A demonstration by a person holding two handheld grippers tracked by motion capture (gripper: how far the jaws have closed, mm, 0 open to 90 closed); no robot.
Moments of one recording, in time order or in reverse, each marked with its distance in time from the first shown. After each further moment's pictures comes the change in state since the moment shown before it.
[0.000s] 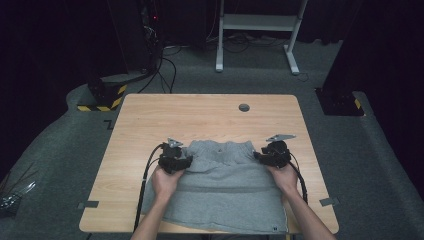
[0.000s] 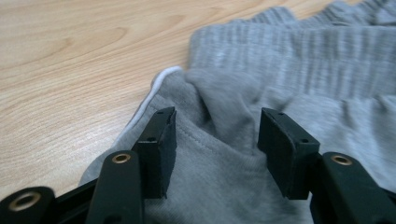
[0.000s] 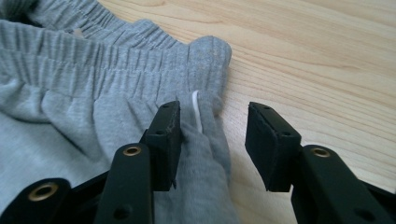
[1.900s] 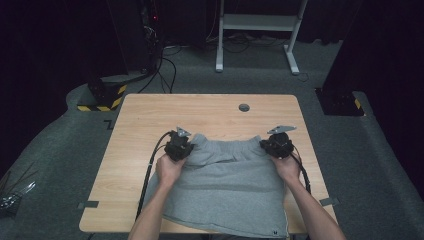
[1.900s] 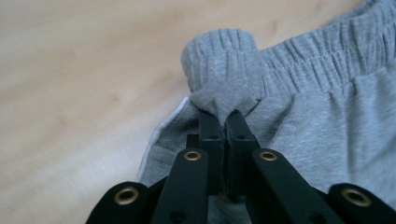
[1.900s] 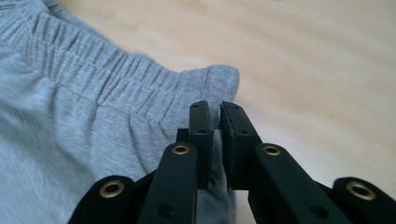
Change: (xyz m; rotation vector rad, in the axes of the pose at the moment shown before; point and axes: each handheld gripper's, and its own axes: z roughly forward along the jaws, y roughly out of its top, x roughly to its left) left arm -0.004 0.043 0.009 -0.075 -0.002 0.144; right arm -0.016 0.028 -0.008 -0.037 -0.086 -0.097
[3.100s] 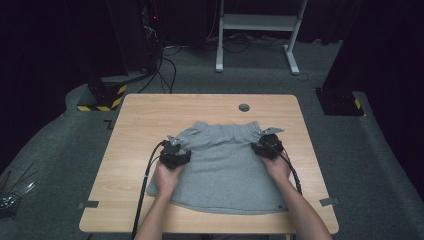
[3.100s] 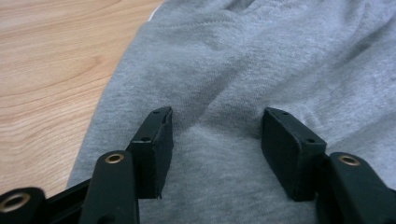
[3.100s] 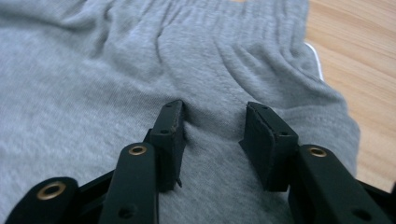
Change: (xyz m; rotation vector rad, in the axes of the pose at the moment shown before) left arm 0.007 -0.044 0.014 0.028 0.102 -0.117; right arm 0.007 -0.010 0.052 0.029 -0.042 0.032
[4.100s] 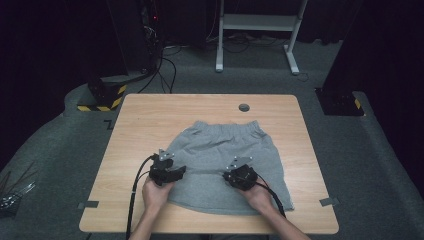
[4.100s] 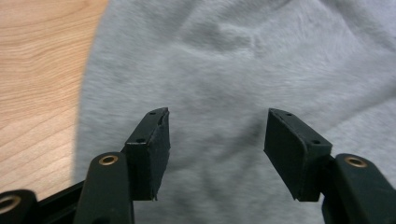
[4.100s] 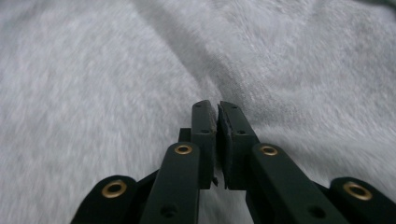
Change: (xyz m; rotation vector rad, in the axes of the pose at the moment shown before) left arm 0.002 -0.037 -0.058 0.022 -0.109 0.009; right arm 0.133 -0.033 -0.045 0.039 0.301 -0.332
